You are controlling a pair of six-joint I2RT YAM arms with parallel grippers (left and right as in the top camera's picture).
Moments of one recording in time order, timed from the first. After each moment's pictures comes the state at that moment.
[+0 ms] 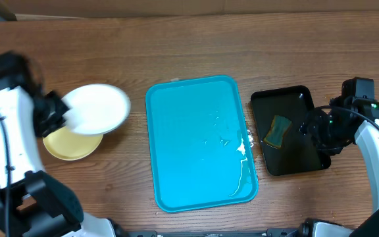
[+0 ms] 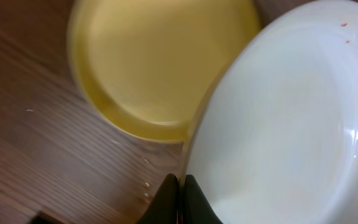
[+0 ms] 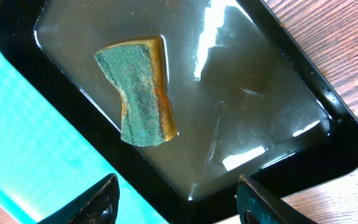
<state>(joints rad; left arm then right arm) 0.46 1.71 1.55 -1.31 0.03 -0.36 -0.19 1.43 1.07 -1.08 -0.25 0.44</state>
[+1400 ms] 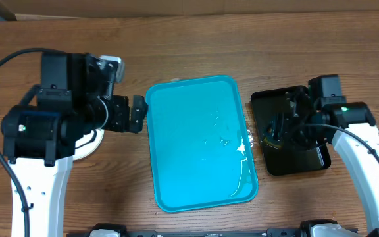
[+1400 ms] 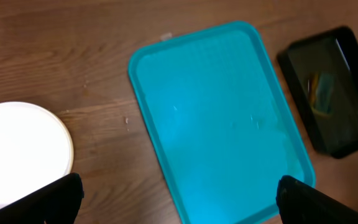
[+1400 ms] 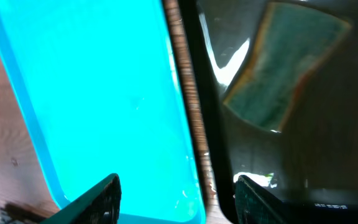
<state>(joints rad) -0.10 1.30 1.67 -1.39 0.21 0.00 0.07 1.38 1.07 -1.03 -0.38 0.21</state>
